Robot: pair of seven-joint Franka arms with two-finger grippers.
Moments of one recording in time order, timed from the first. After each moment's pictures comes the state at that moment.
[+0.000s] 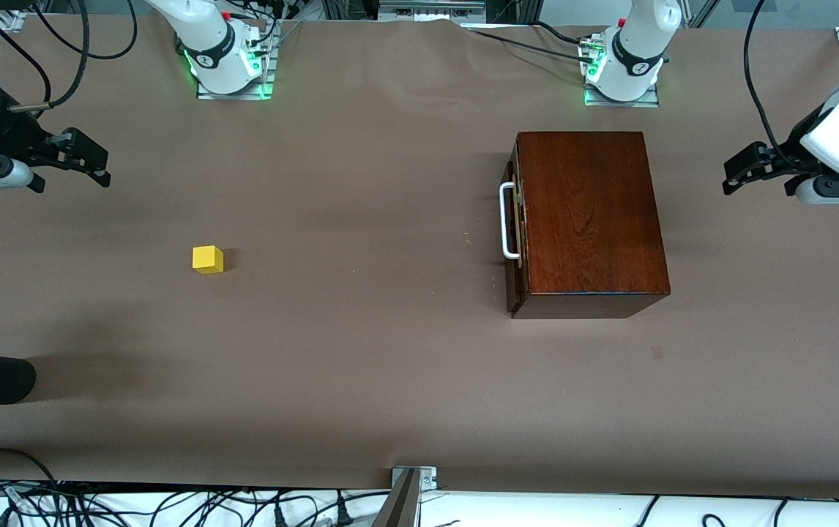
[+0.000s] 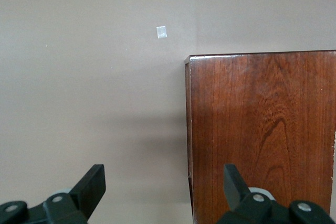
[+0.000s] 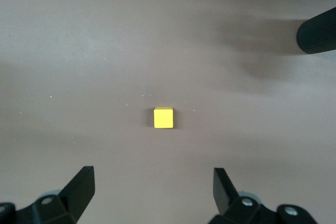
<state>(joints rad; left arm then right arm) -0.05 -0.03 0.00 -1.69 0.02 1.61 -0.03 0.08 -0.04 -0.01 -1.68 -0.01 1.70 -0.04</state>
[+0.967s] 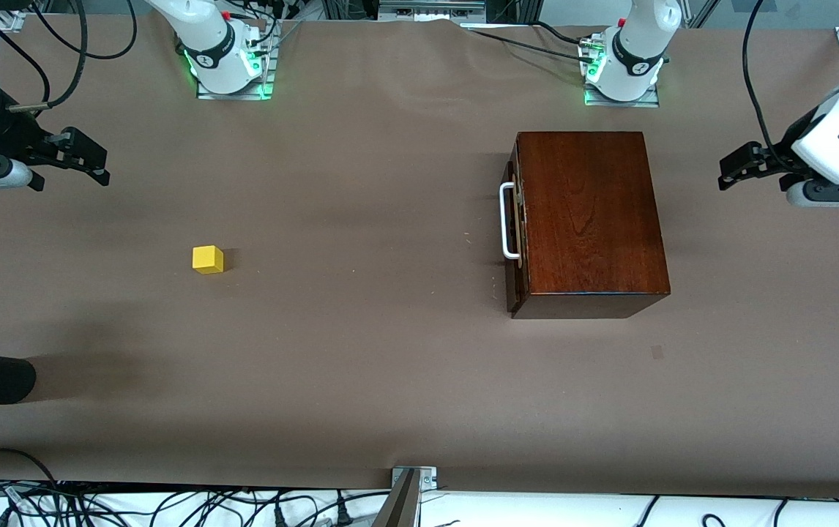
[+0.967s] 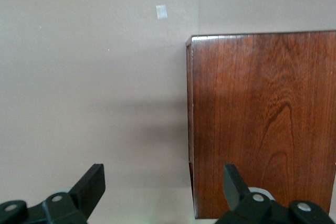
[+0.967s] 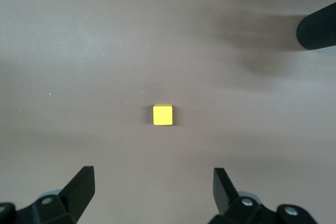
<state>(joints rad) -0.04 -0.01 0.00 -1.68 0.02 1.53 -0.03 0.08 -0.04 -0.01 -1.68 -0.01 1.69 -0.04</state>
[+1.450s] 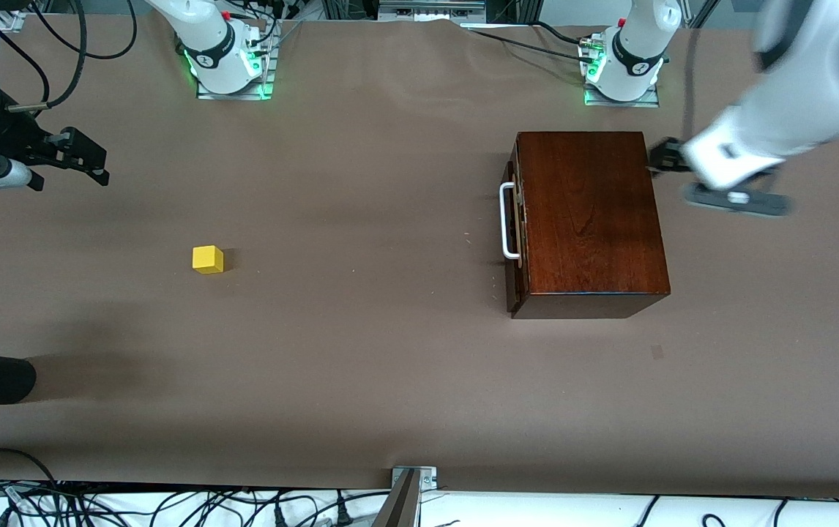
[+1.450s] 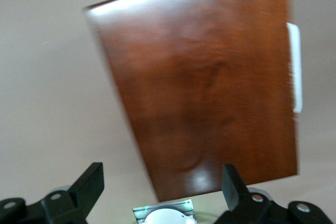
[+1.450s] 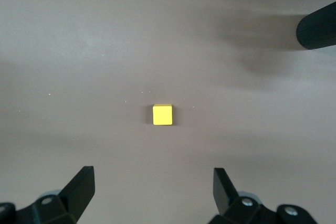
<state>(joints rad) -0.08 0.07 -0.23 -1.67 0.01 1.48 -0.05 0.08 -0.04 -0.02 -1.68 -0.01 1.69 -0.04</state>
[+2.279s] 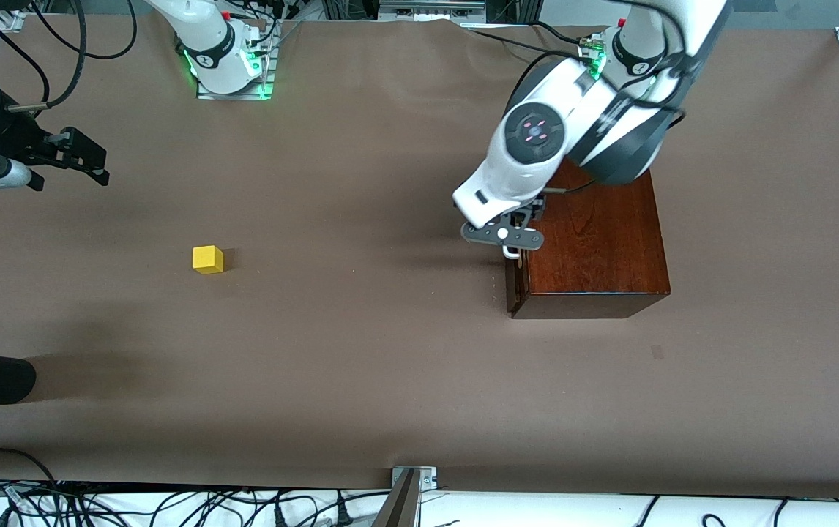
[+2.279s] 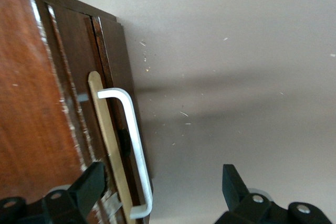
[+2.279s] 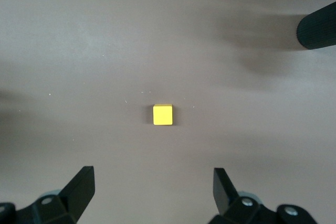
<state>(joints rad) -0.31 0.46 -0.38 -1.55 0.10 1.81 -0.61 0.08 -0.04 -0.02 -1.68 0.00 1.69 -0.04</state>
